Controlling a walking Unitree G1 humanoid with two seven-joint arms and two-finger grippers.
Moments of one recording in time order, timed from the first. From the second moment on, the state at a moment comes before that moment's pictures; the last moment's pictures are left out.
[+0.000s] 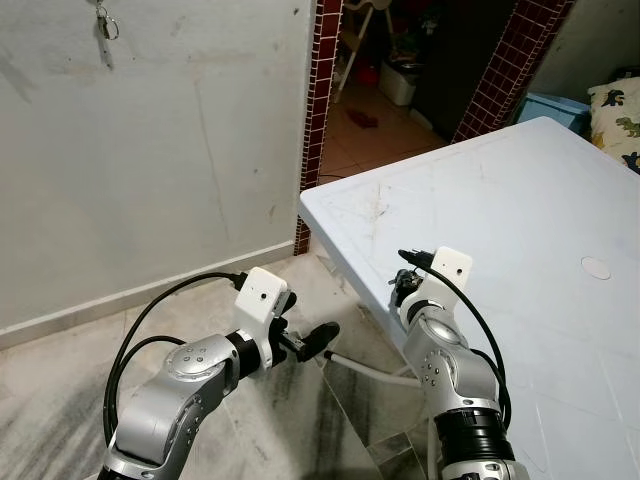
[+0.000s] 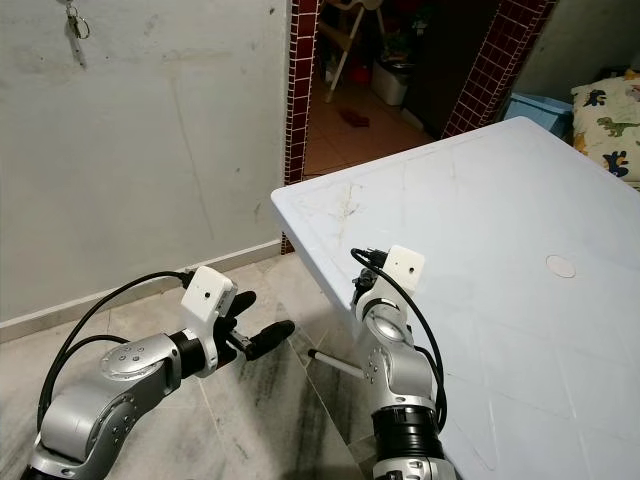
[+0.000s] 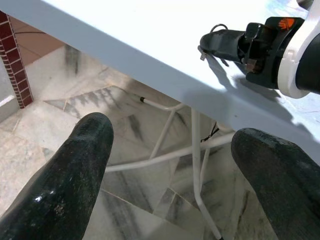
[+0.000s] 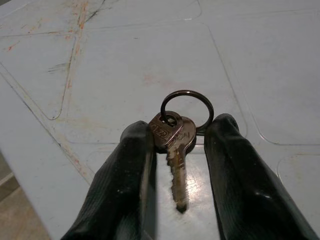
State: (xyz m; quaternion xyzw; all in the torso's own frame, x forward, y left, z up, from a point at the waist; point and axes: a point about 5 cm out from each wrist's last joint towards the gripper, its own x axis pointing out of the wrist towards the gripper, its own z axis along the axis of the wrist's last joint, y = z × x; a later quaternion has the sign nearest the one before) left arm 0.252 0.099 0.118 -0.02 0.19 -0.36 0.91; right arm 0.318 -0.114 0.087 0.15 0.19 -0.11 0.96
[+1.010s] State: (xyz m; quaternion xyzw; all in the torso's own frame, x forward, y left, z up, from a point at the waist) left arm 0.269 0.107 0.127 -0.01 0.15 -0.29 0.94; right arm 0.324 -0.118 0.092 0.15 0.17 -0.10 0.97
